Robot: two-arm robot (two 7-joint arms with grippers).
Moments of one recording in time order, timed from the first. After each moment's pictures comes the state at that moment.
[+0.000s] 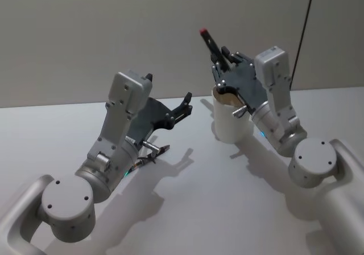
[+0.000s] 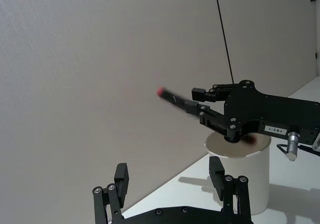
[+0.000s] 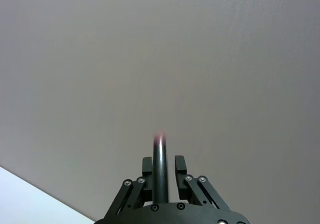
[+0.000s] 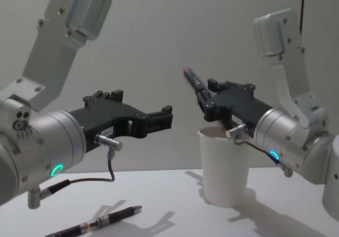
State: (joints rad) left arm -0.24 0.38 0.45 -1.63 -0.20 0.01 -0.01; right arm 0.53 -0.04 -0.24 -0.96 -0.13 -0.44 0.23
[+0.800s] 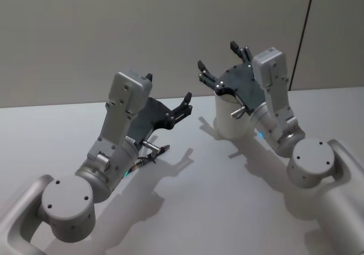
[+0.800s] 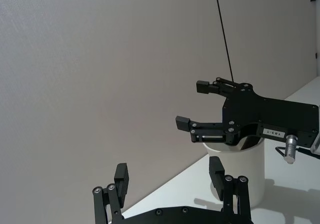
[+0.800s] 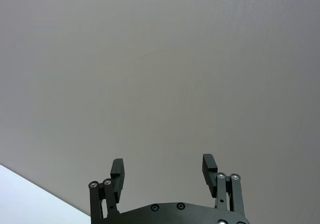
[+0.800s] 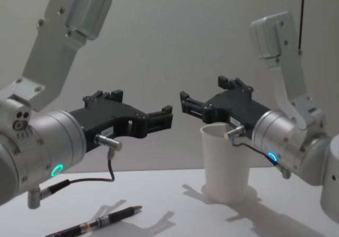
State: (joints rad) left arm -0.24 0.38 0.45 -1.63 -0.20 0.01 -0.01; right arm 0.53 -0.04 -0.25 -0.95 -0.13 -0.44 0.23
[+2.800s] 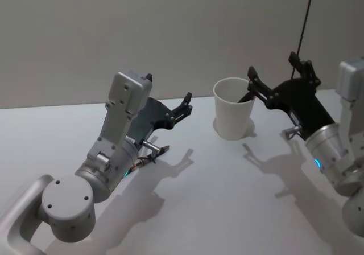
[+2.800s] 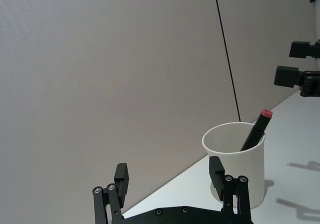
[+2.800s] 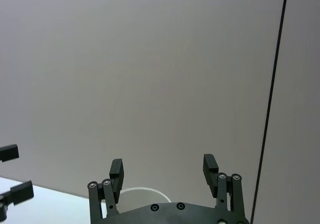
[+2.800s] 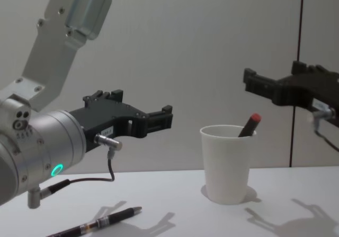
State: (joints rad) left arm -0.24 0.38 0.45 -1.63 -0.20 0.01 -0.01; right arm 0.14 0.13 -0.21 -1.60 0.10 -0.12 0.16
